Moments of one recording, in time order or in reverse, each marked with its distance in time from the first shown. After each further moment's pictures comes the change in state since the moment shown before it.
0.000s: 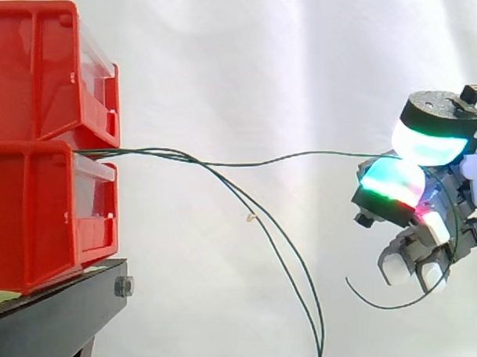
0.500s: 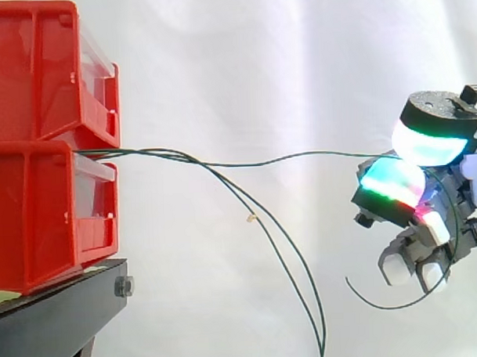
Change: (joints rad) arm 0.000 0.000 0.000 0.000 0.000 0.000
